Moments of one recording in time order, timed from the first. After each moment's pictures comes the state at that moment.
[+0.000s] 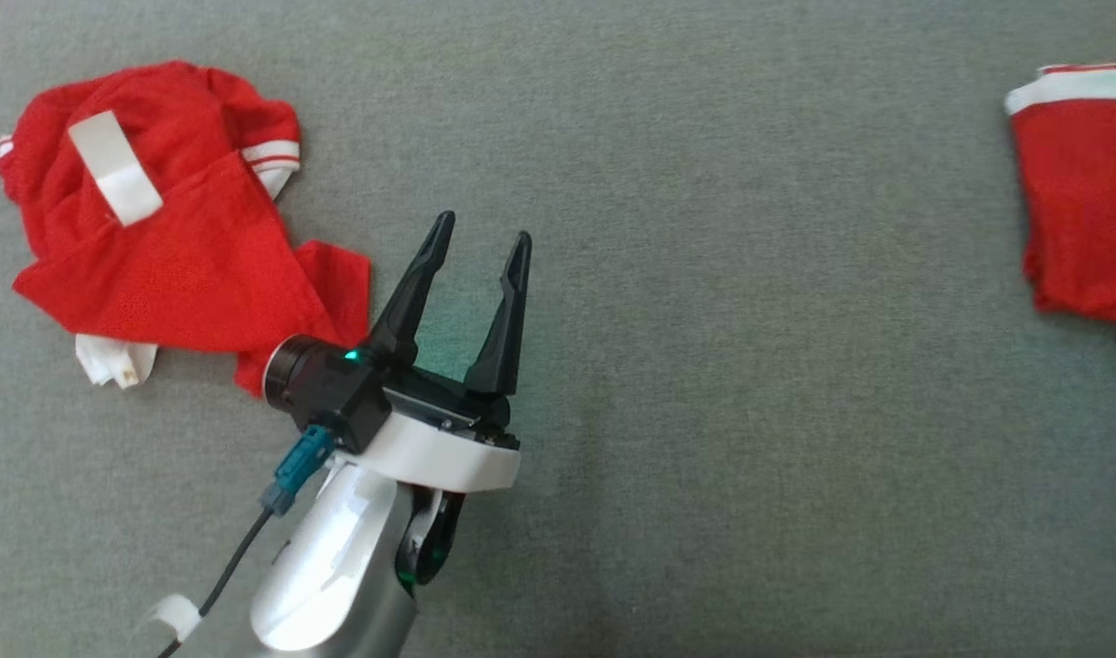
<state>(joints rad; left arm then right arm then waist) -0.37 0.04 -0.46 0.21 -0.33 -0.05 -0.25 -0.71 -0.58 0.12 0.95 -0.05 0.13 -0.08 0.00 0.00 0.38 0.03</state>
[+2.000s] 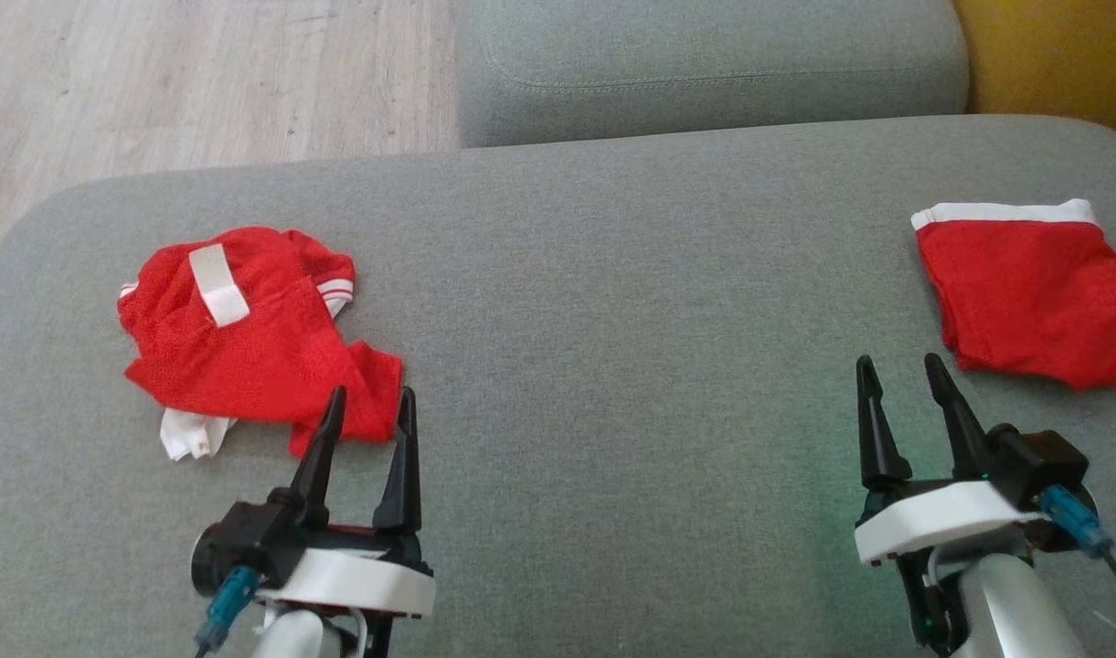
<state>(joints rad) -0.07 0.05 -0.25 0.25 -0.31 -0.06 -0.25 -0.11 -0.05 0.02 0.39 0.18 0.13 -0.24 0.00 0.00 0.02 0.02</state>
